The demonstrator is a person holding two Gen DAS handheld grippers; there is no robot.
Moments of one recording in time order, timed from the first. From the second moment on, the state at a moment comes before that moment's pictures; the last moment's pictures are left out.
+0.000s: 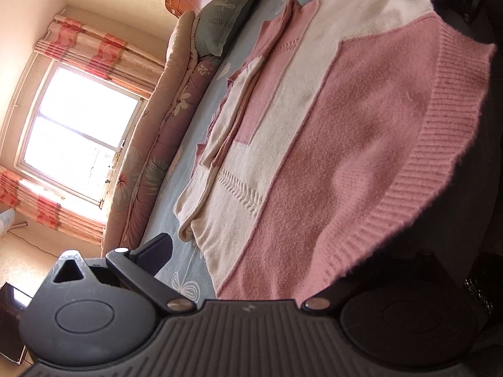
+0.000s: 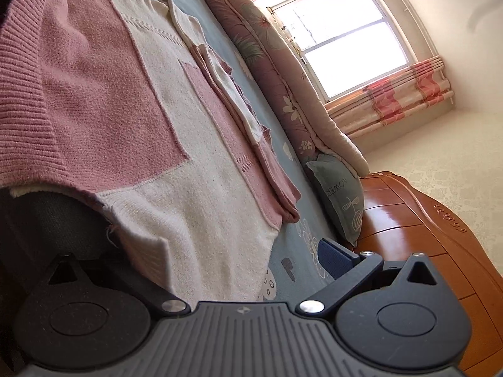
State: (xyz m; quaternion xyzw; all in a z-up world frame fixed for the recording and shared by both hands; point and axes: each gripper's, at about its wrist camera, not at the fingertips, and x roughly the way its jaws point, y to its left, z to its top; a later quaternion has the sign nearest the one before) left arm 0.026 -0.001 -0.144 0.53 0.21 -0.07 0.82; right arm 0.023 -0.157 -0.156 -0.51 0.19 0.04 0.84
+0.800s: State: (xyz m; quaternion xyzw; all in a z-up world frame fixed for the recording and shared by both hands) left arm 0.035 -0.003 -0.138 0.51 0.15 -0.02 0.85; right arm 0.020 -0.163 -0.148 -0.49 0.14 -0.01 0.86
